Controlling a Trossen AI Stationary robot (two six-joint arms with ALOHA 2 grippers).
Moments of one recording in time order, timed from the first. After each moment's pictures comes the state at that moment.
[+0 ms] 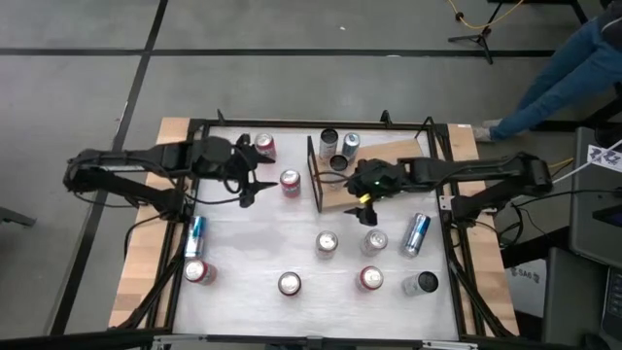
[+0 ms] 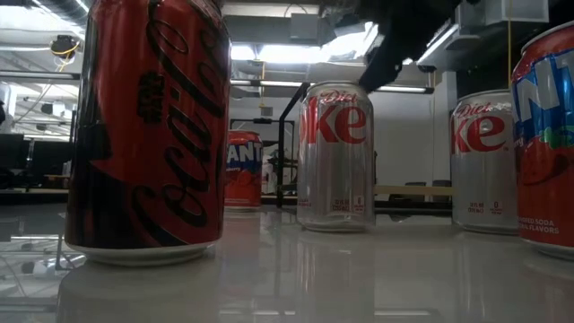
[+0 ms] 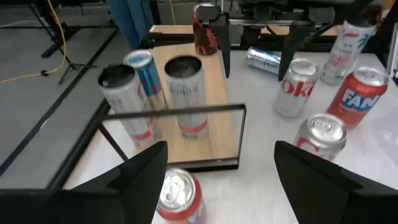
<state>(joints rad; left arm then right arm) 0.07 1.01 0.99 -0.46 -0.14 0.00 -0.01 1.38 1.08 -0.56 -0.04 -0.01</state>
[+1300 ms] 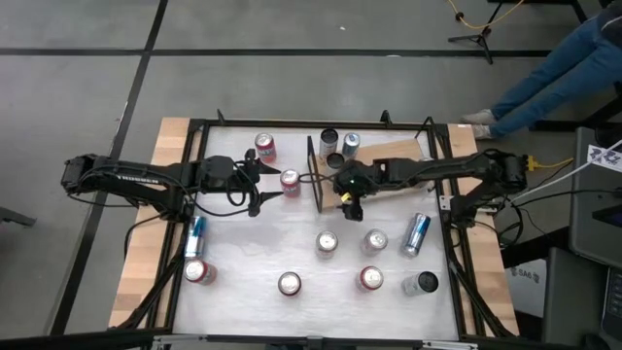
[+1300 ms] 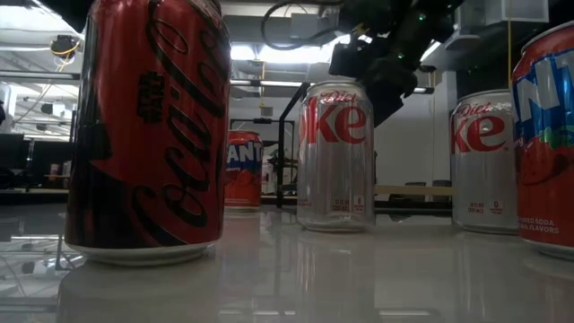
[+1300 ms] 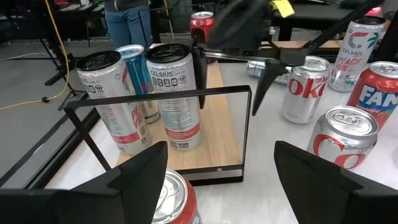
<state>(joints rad) 0.07 0.98 0.59 0.06 -0.14 0.03 -0.10 1.58 1.08 -0.49 0.01 -0.09</state>
